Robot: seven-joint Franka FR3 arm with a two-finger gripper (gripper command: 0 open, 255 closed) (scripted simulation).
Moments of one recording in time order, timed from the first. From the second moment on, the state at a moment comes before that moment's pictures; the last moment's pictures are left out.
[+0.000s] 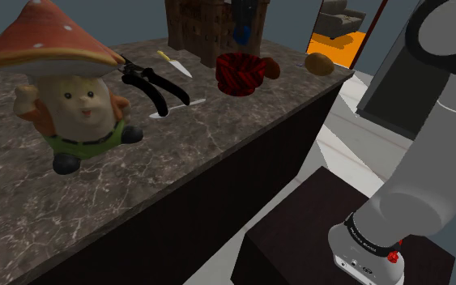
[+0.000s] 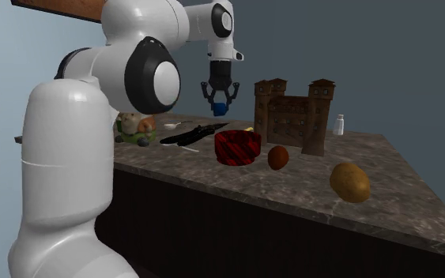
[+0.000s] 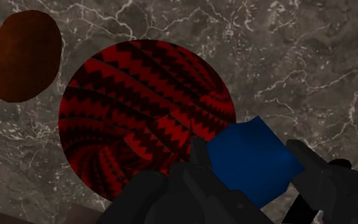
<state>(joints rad) -0.04 0.20 0.14 -1.17 -0.03 1.32 -0.31</state>
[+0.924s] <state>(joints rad) -0.10 0.32 0.11 -1.11 -0.04 1.39 -0.40</state>
